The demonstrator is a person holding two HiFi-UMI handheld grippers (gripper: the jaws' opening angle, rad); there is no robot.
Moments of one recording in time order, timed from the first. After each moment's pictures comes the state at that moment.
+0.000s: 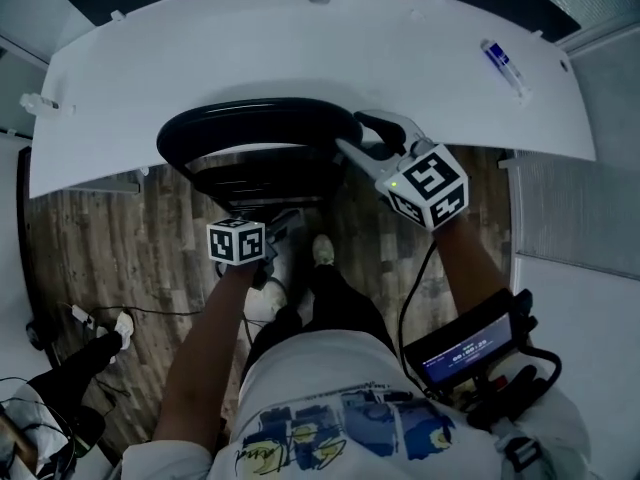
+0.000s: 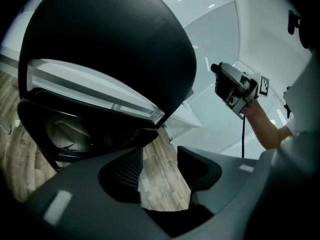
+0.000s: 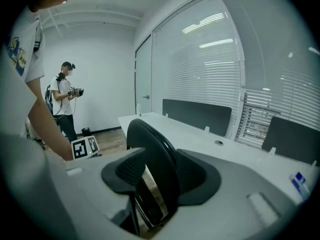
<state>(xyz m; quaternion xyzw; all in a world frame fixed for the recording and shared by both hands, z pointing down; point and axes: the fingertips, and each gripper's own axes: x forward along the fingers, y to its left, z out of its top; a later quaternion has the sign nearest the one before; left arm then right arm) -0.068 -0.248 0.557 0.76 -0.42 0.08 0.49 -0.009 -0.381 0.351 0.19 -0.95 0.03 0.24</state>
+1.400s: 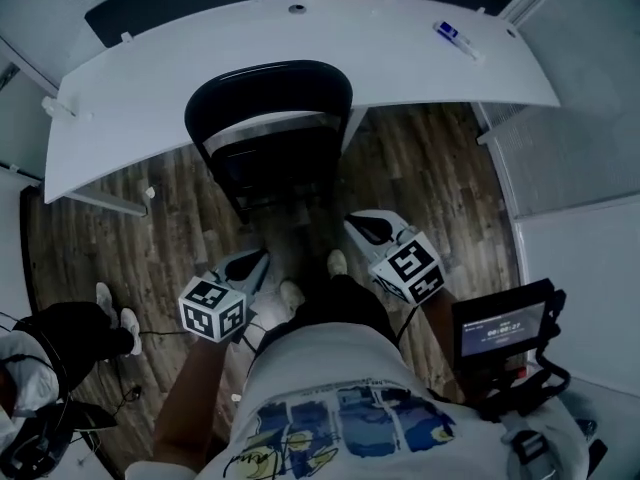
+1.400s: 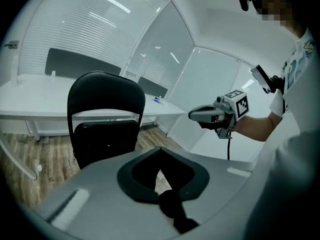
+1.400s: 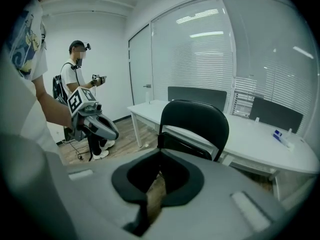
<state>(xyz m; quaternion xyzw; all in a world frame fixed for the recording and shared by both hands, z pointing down) -0.123 -0.032 0.425 0.85 -0.40 0.14 0.32 0.015 -0.095 0.382 0.26 -0.91 0.09 0.30</state>
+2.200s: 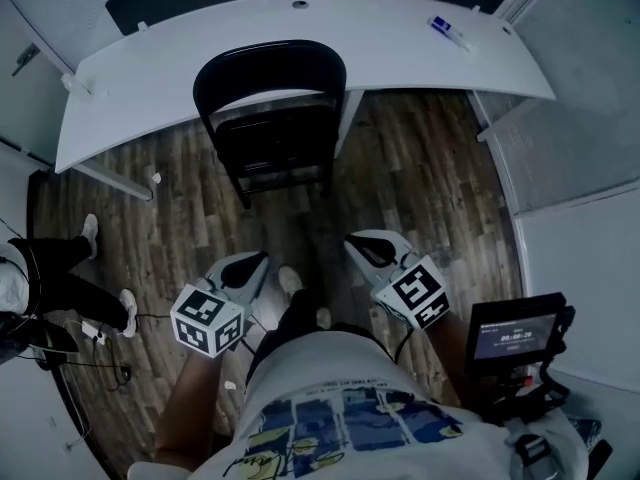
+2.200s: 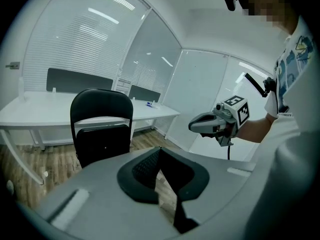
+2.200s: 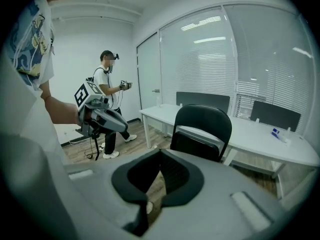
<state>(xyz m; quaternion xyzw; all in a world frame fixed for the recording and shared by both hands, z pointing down) -0.089 0.082 0.361 0.86 -0.41 0.15 0.25 0.043 0.049 0.346 0.24 -0.93 0.08 0.27</state>
